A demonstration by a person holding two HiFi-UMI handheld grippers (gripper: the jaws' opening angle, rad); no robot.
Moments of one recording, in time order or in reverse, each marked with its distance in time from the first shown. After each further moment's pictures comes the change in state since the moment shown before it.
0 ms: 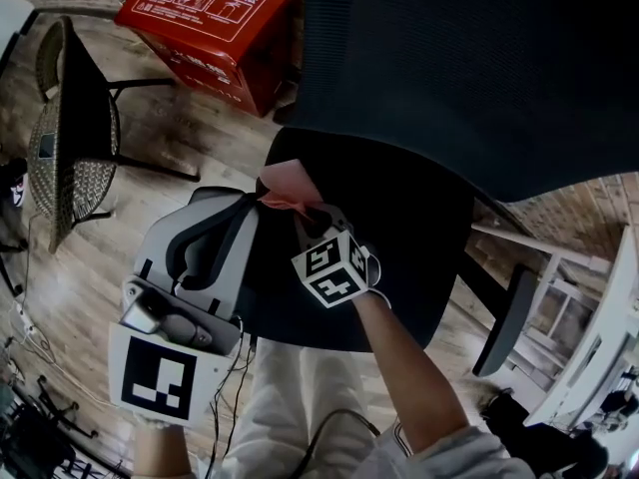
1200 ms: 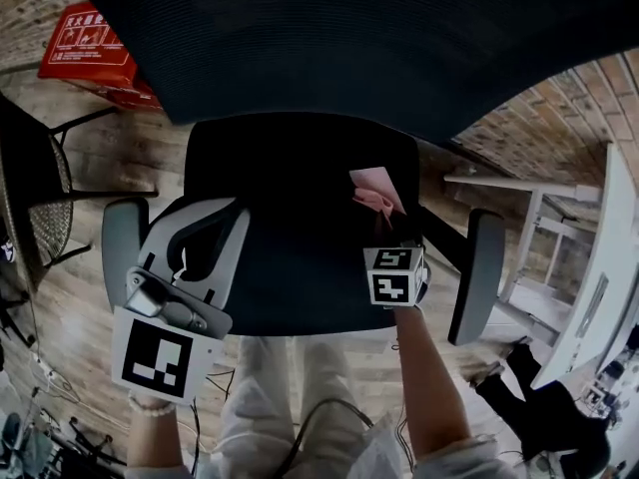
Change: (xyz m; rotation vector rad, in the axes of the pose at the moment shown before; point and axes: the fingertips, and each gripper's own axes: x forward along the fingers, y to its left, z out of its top) left arm 0.084 -0.129 0.009 0.031 0.031 -0.222; right arm -0.179 -0.158 -0.233 0.444 0.168 -0.568
